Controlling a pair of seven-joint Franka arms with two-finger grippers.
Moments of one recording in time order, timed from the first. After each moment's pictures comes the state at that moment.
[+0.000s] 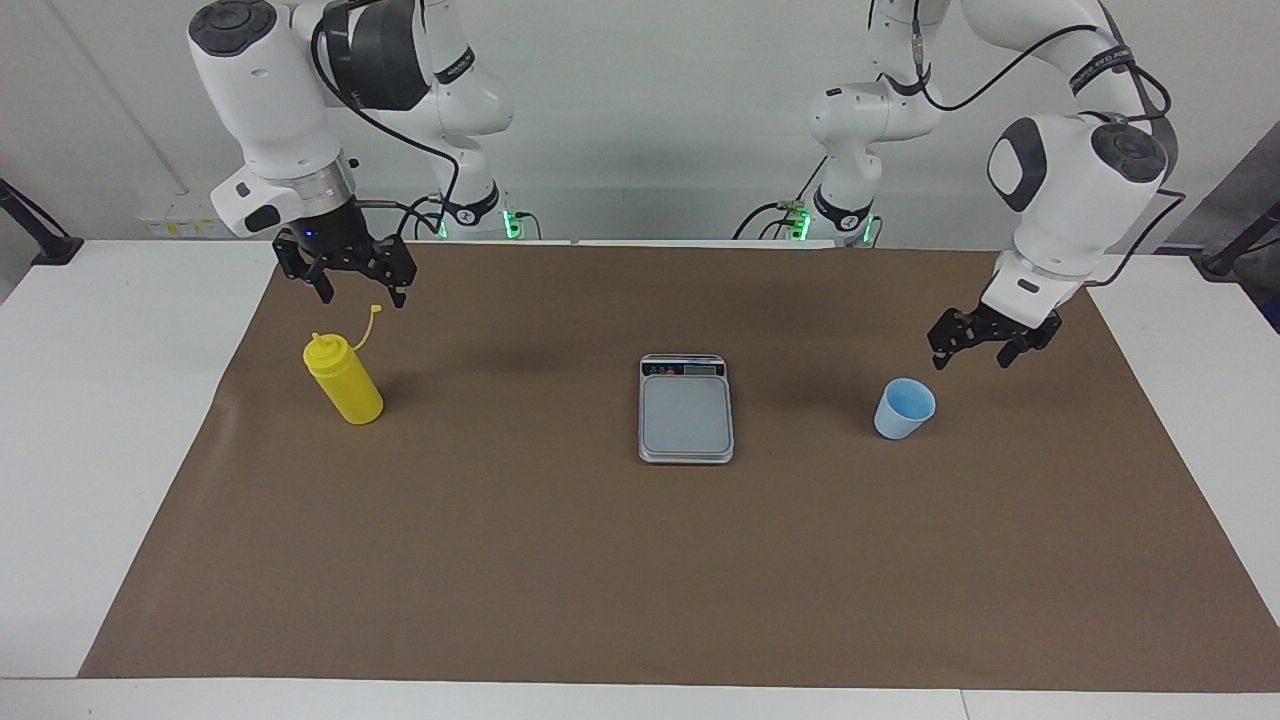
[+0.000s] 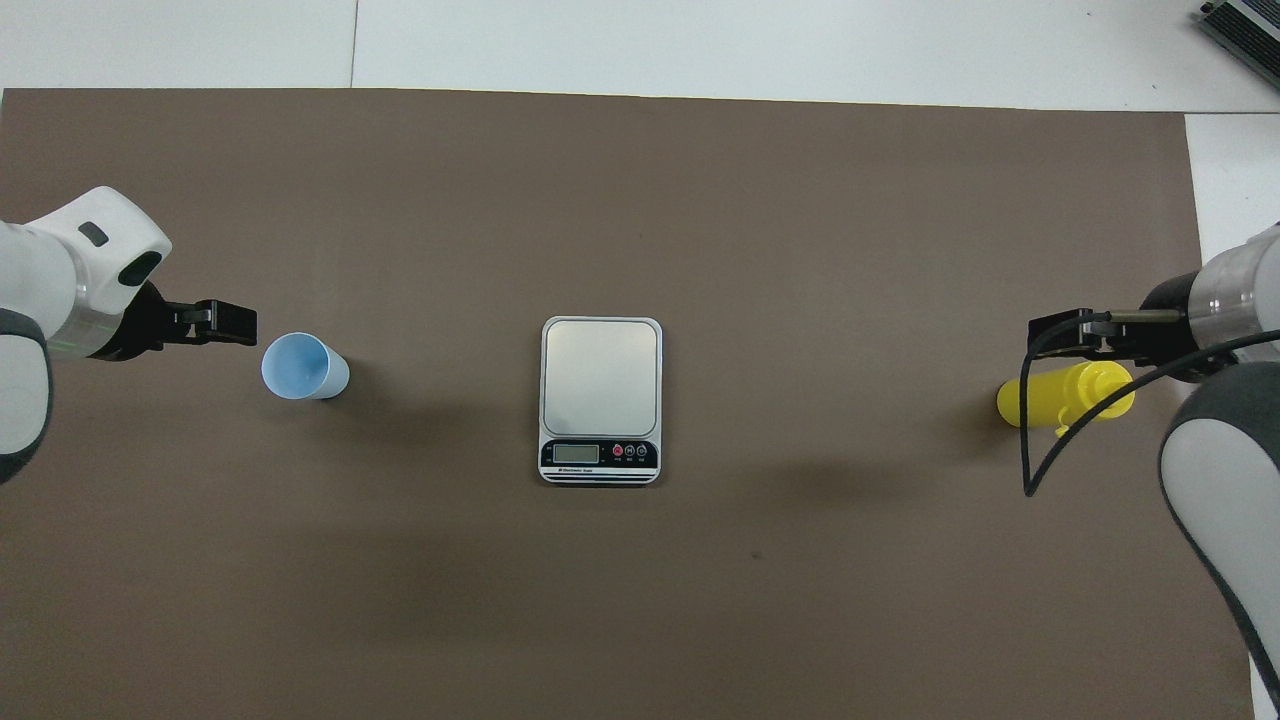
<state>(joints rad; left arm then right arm) 0.07 0.00 -0.12 -1.99 -0.02 2.04 -0.06 0.02 -0.08 0.01 -1.81 -0.02 1.77 0.11</state>
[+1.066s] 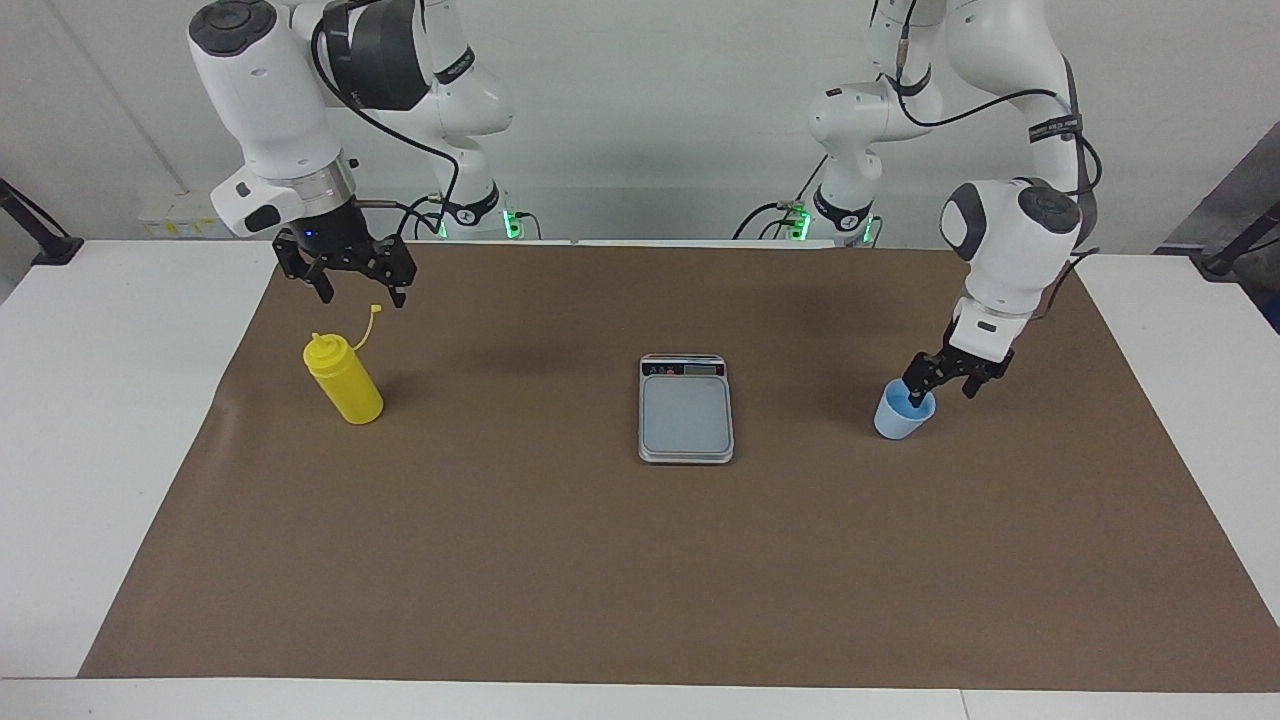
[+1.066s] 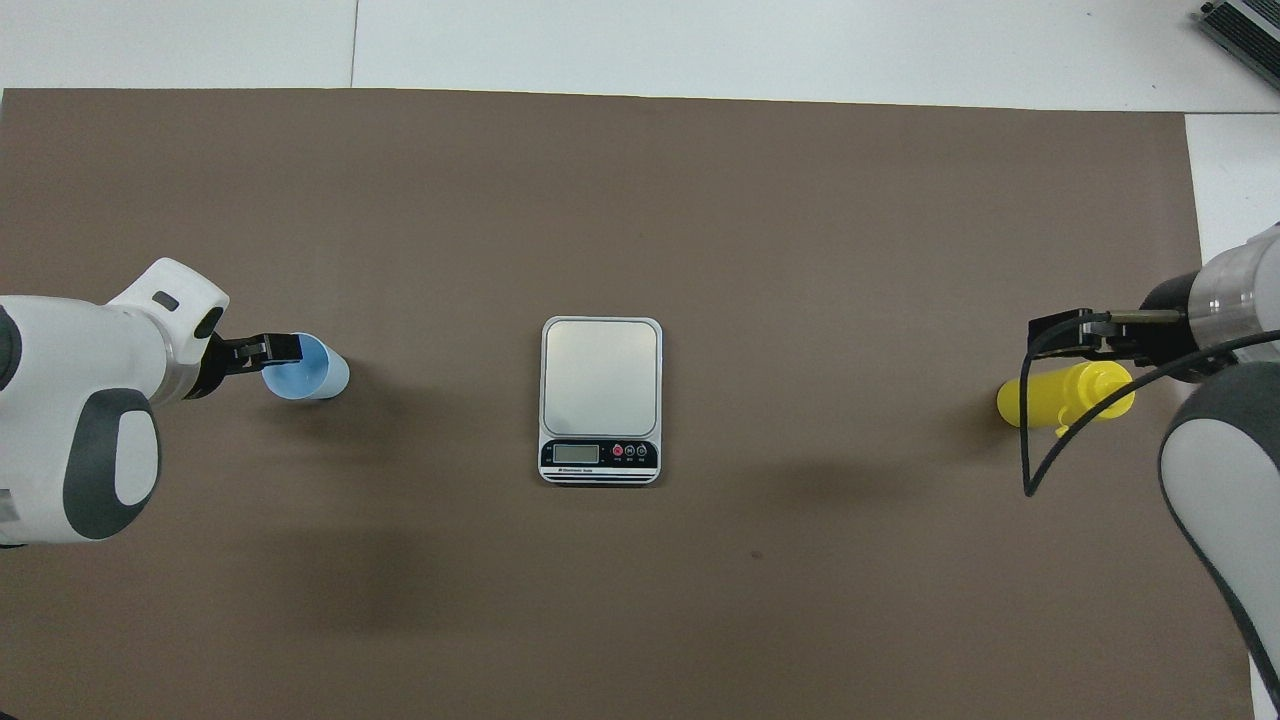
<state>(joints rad) 0.07 0.02 -0.13 -2.25 -0.02 2.42 -0.18 0.02 -0.08 0.01 -1.81 -0.02 1.77 0.11</state>
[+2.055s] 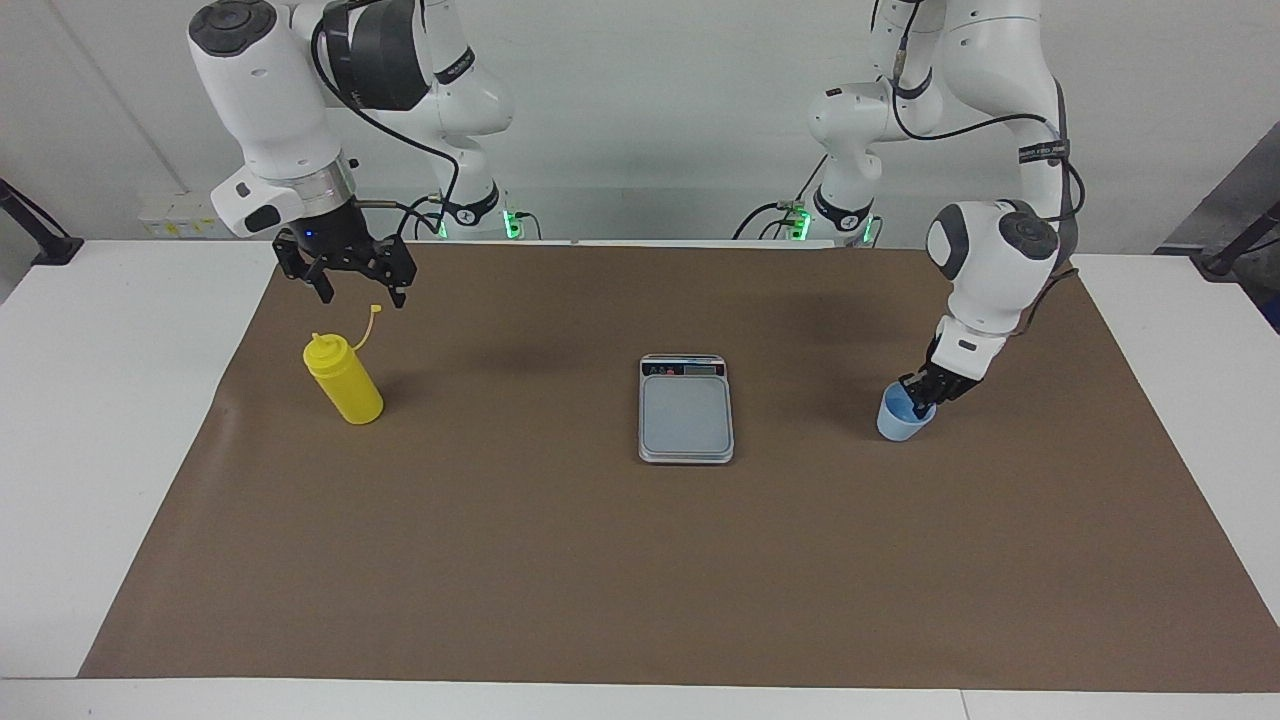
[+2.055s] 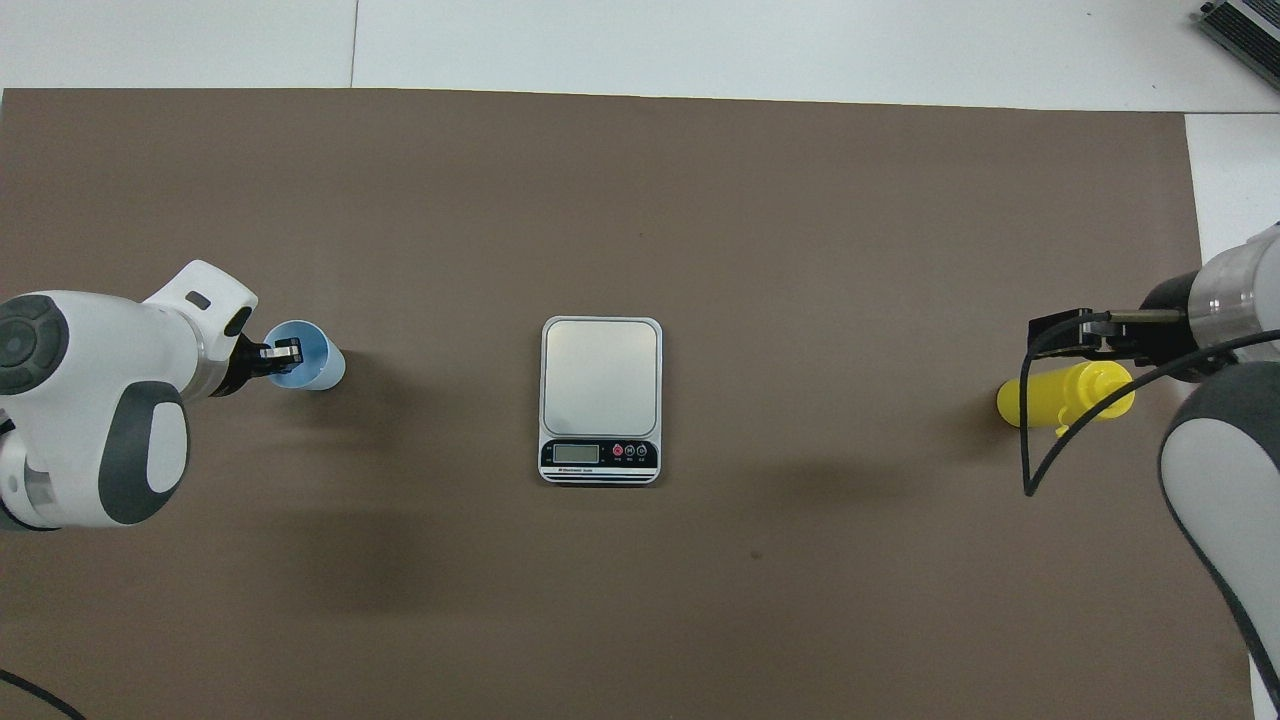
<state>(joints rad) 0.07 0.08 -0.14 -2.21 -0.02 2.40 -0.19 0.02 -0.08 0.01 -1.81 -0.02 1.77 0.11</state>
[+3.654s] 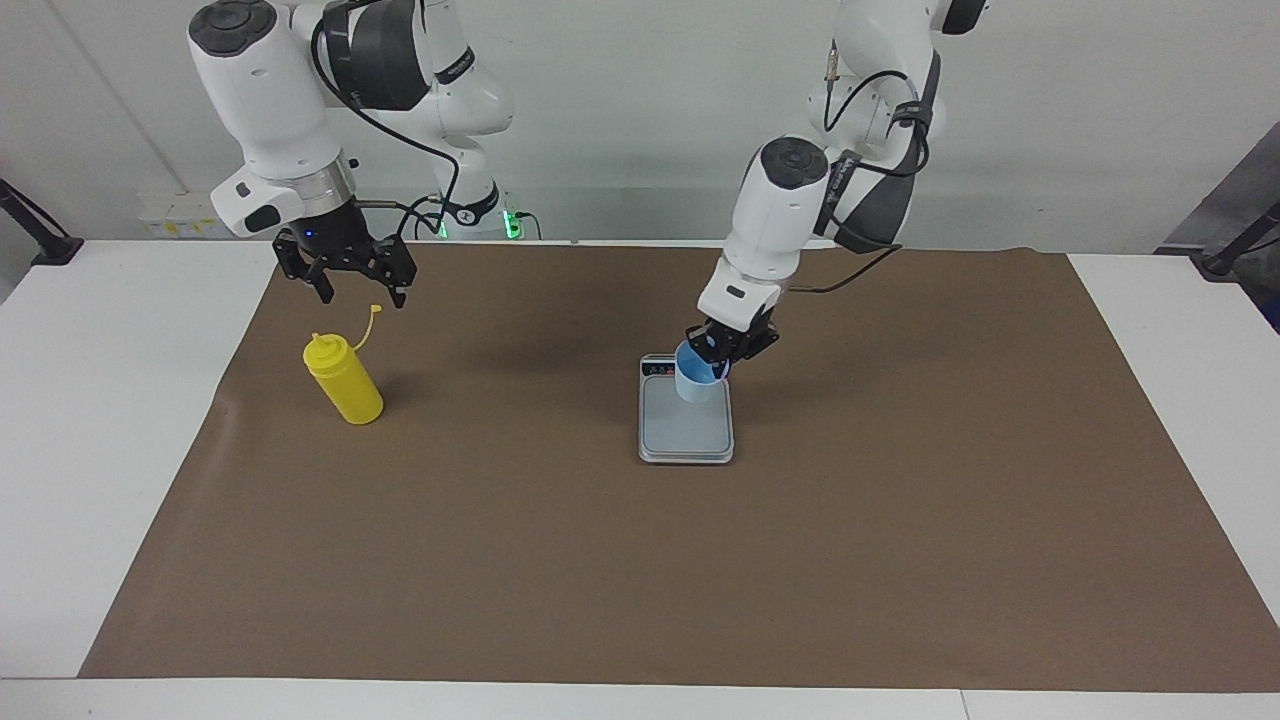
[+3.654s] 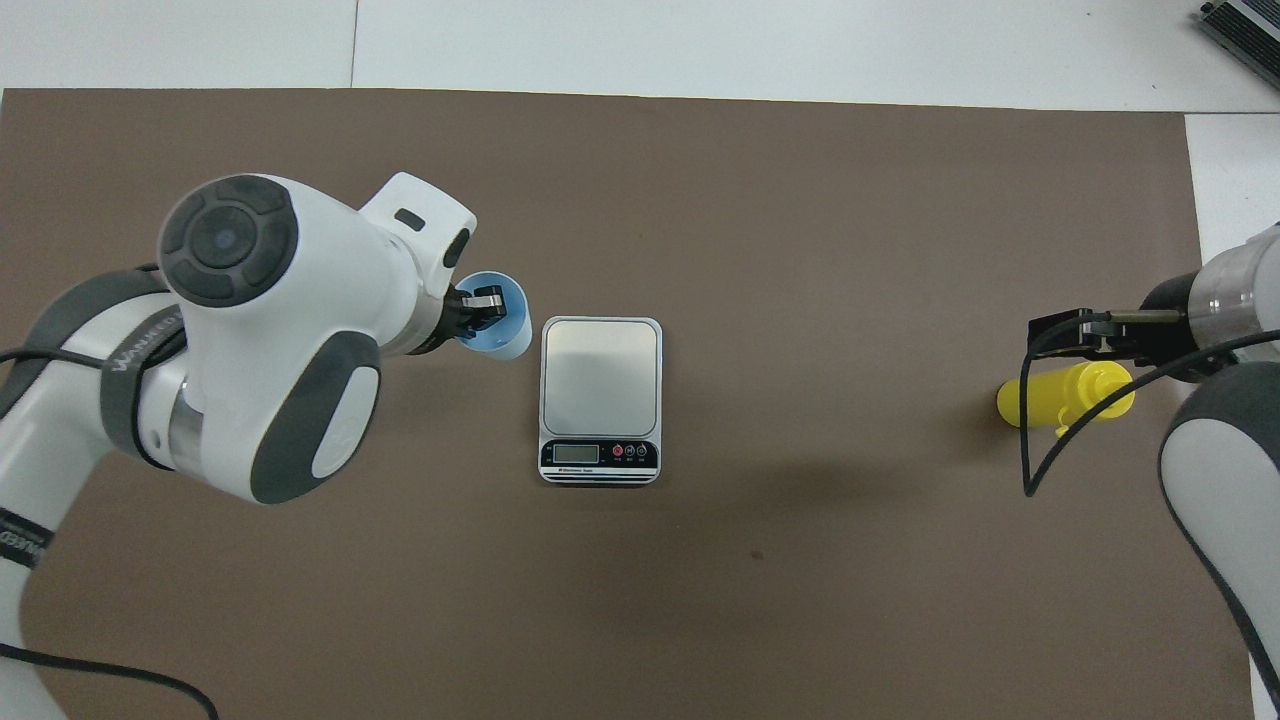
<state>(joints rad) -0.47 0.23 -0.15 -1.79 -0.02 2.14 -0.74 0.02 -0.08 0.01 -1.81 -0.02 1.77 0.11</state>
